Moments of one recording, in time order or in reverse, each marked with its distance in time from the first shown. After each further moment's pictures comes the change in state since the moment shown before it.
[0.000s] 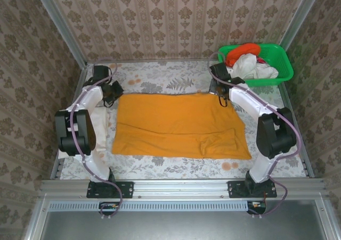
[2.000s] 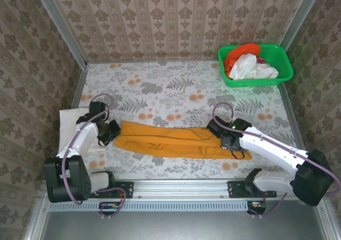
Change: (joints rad) left arm 0.033 -0.519 -0.581 -0.225 0.006 0.021; right arm 0.386 -0.532 -0.548 -0.614 0.120 0.501
